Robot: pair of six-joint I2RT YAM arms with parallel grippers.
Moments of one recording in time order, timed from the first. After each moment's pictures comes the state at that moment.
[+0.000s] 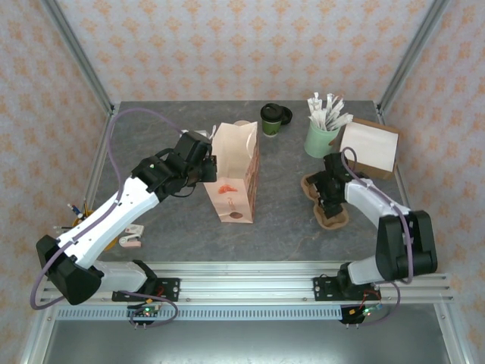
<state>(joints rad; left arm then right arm) -0.62 1.29 1.31 -0.86 -0.21 -0.59 0.16 1.38 0.80 -0.57 -0.09 1.30</state>
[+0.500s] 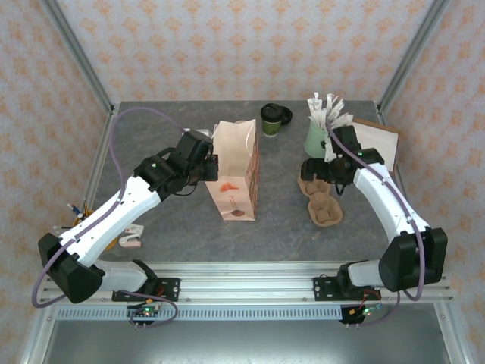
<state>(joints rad) -0.62 1.30 1.31 -0.84 -0.21 -0.56 0.17 1.36 1.17 -0.95 -0.15 0.06</state>
